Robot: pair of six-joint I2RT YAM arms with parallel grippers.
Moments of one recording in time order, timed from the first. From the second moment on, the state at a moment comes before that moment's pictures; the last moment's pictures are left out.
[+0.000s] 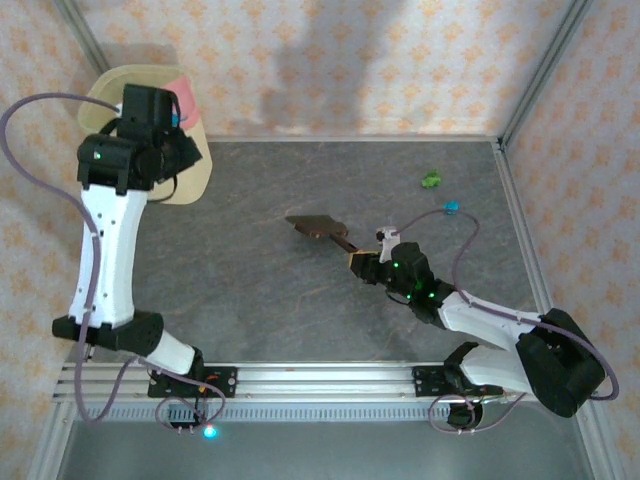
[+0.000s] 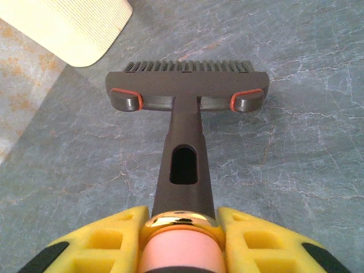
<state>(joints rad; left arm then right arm) -0.08 1.55 2.18 -1.42 -0.19 -0.64 0.65 1.16 0.39 0.33 -0.10 0.57</state>
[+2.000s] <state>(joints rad) 0.29 1.63 1.67 -0.07 0.49 -1.73 0.66 1.18 0.41 0.33 -0.13 0.55</state>
